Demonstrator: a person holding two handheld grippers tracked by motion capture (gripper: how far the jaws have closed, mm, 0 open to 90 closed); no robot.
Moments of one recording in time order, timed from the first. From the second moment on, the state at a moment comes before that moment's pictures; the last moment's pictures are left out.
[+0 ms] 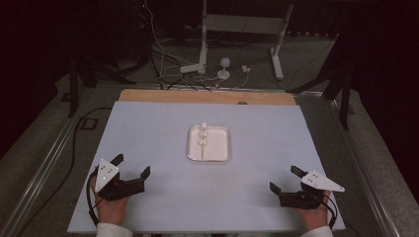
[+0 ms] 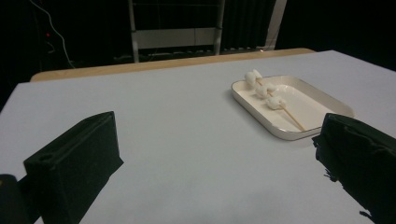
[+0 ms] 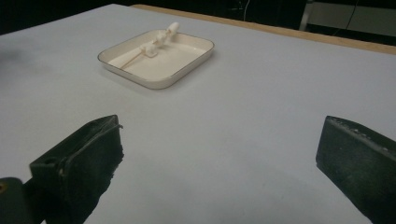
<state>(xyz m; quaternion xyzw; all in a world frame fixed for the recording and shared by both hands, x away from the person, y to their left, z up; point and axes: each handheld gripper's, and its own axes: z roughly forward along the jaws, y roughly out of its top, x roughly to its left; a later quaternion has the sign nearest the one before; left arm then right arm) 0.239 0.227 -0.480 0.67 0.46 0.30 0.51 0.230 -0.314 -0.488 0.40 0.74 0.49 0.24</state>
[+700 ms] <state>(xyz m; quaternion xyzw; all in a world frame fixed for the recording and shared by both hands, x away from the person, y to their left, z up) 0.256 0.215 -0.461 0.69 0.48 0.26 0.49 0.232 -0.317 -0.491 0.41 0.73 0.48 0.25</state>
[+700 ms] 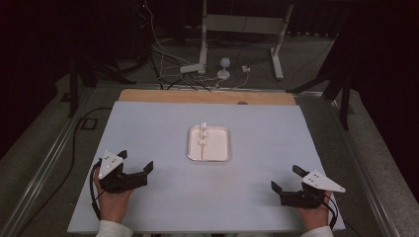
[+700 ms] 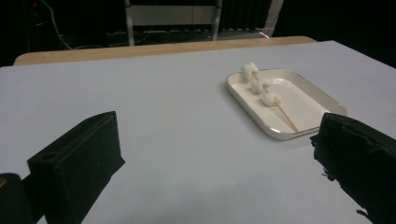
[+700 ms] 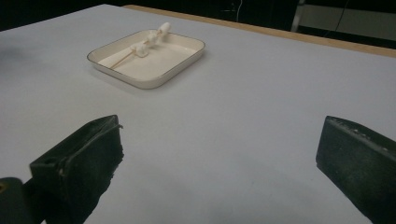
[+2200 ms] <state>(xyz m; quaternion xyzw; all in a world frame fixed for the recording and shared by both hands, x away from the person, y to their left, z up) 0.337 0.127 -0.463 0.74 0.44 0.21 0.46 0.235 -0.316 -0.493 0.41 0.74 0.47 0.26</state>
